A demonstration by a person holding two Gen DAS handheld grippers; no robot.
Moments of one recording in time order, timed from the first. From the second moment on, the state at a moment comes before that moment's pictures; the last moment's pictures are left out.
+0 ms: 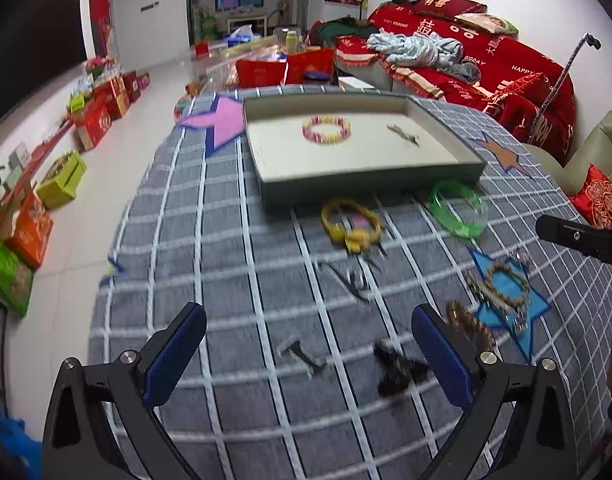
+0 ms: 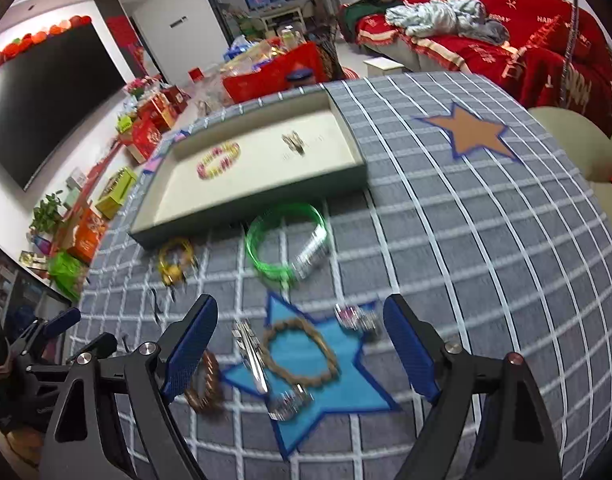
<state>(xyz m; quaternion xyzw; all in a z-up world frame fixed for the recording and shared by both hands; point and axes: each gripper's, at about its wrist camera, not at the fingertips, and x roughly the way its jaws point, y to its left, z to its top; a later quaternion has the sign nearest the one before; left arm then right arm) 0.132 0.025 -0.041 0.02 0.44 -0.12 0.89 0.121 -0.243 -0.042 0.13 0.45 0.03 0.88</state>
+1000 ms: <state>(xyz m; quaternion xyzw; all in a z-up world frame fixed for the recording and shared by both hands) 0.099 -0.005 -0.073 0.04 0.46 -0.09 0.88 0.077 -0.207 -0.088 0.06 0.50 -0.02 0.87</state>
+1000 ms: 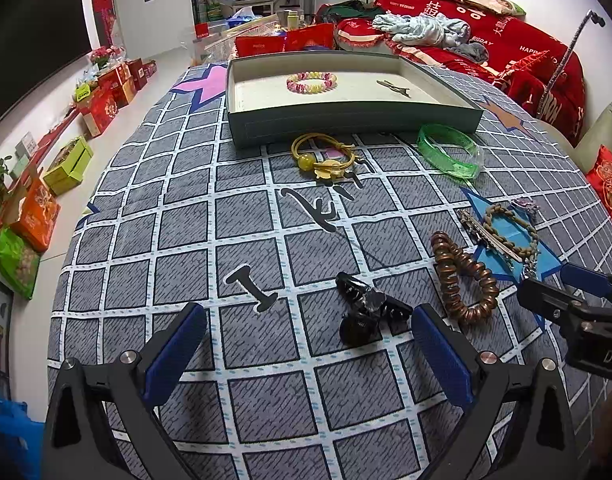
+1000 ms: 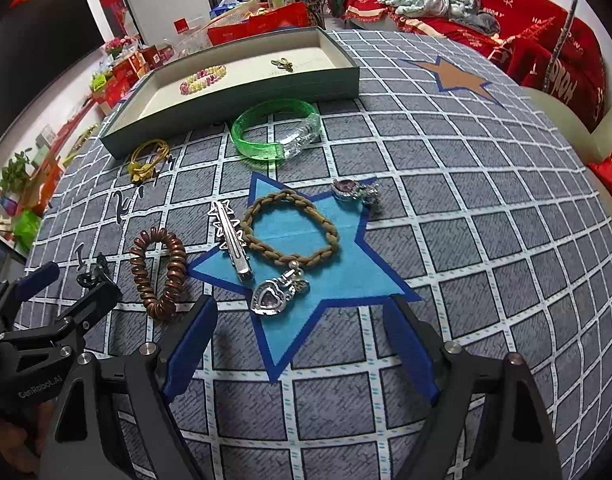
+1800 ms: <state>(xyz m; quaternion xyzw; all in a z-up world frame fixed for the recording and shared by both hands) 0.093 -0.020 -0.066 0.05 0.44 -0.15 0.89 0.074 -0.199 -0.082 0.04 0.48 -0.02 0.88</state>
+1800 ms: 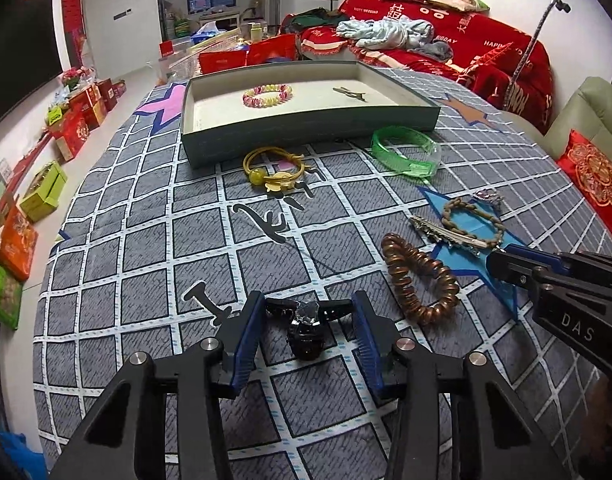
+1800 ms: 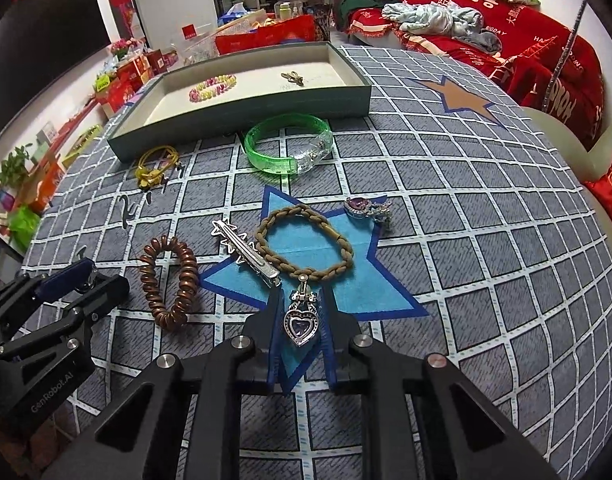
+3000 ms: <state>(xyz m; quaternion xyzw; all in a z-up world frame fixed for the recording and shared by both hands) 0.158 0.011 0.027 0.00 0.39 -0.17 0.91 0.136 -0.223 0.007 0.11 0.41 0.04 0.90</state>
